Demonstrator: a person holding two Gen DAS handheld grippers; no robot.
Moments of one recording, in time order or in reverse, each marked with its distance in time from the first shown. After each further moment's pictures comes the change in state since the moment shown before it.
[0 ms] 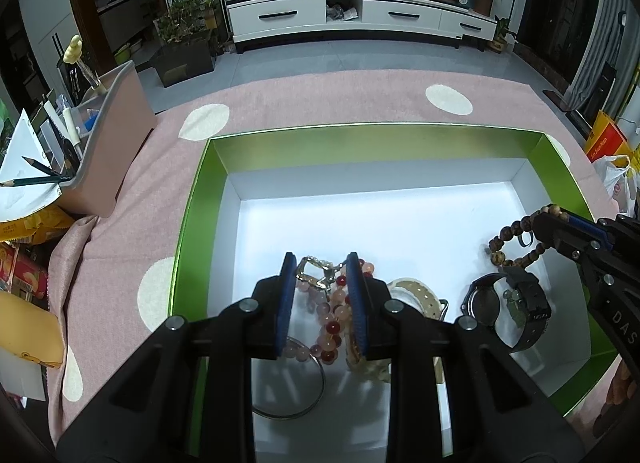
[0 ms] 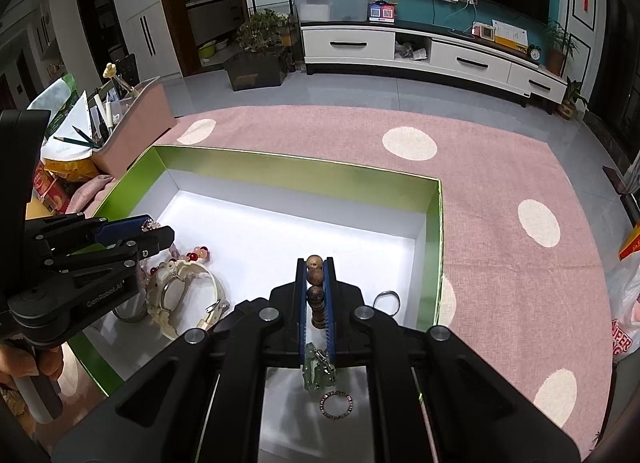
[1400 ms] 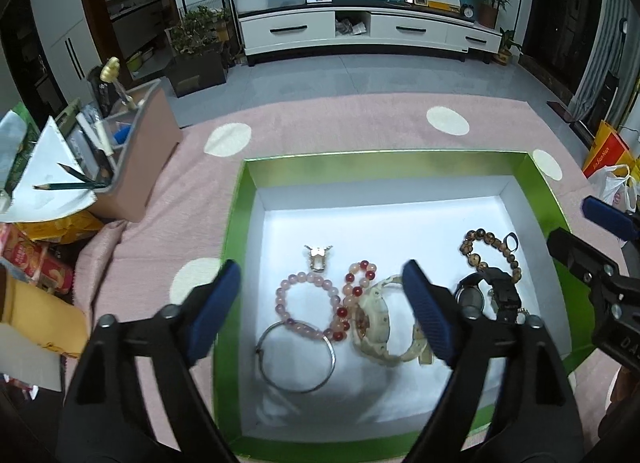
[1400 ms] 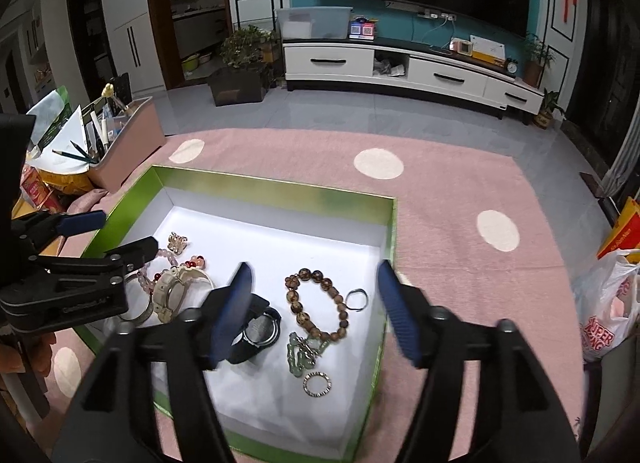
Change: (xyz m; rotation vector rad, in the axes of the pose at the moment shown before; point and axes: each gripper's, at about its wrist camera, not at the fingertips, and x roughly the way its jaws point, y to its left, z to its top) left arm -0.049 0.009 -0.003 -0.018 -0.047 0.033; right arm -0.048 -0.001 0.001 0.017 -0.048 -0.093
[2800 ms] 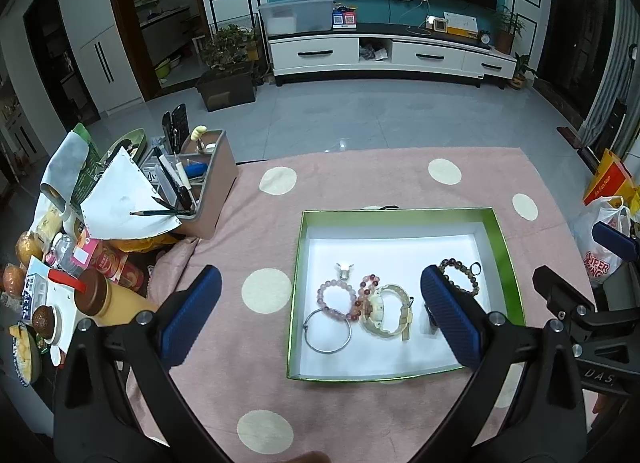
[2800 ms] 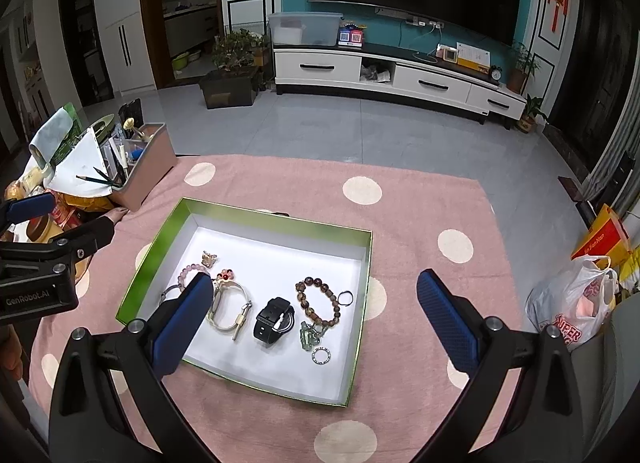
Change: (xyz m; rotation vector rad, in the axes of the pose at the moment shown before) left arm -0.127 0.017 0.039 -0.053 -0.037 0.061; right arm -0.080 0.026 0.043 -0.010 0.022 -0.059
